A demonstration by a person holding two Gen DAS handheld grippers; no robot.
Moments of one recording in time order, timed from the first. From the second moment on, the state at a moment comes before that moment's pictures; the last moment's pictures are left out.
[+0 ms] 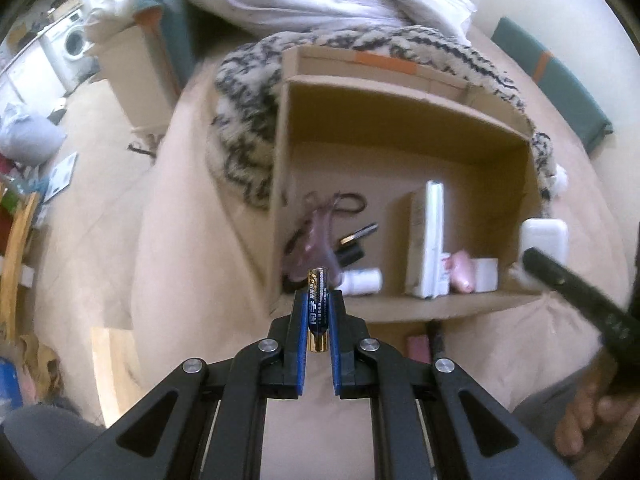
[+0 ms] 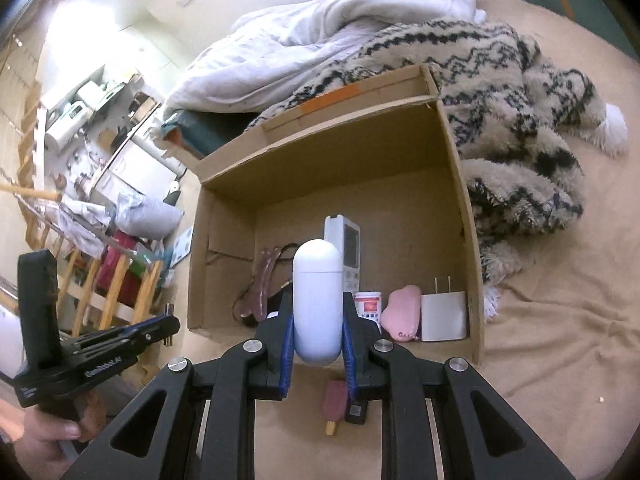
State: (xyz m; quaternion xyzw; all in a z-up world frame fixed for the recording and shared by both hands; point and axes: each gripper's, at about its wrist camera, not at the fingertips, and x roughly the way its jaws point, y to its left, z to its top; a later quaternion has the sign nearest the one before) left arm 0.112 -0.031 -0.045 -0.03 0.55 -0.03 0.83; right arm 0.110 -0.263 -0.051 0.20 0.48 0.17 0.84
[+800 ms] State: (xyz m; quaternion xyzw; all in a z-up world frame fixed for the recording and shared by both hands) left arm 0.175 -0.077 -0.102 -0.01 0.59 -0.03 0.81; right arm 0.144 -0.255 -0.098 0.19 0.55 0.13 0.81
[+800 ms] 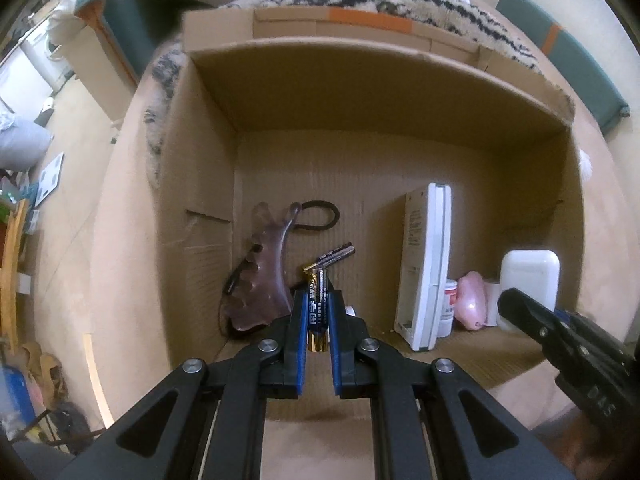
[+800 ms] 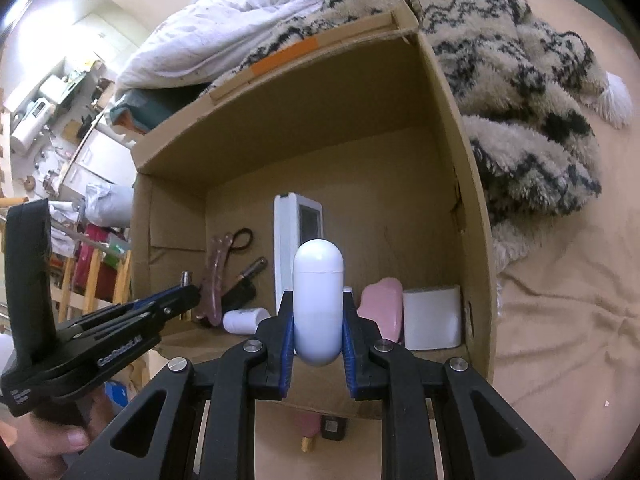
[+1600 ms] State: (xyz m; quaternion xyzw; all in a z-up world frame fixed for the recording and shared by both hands) left arm 0.164 -0.093 -0.110 0.04 0.57 0.00 0.82; right arm 0.142 -0.267 -0.090 0.24 0.52 0.12 0.81
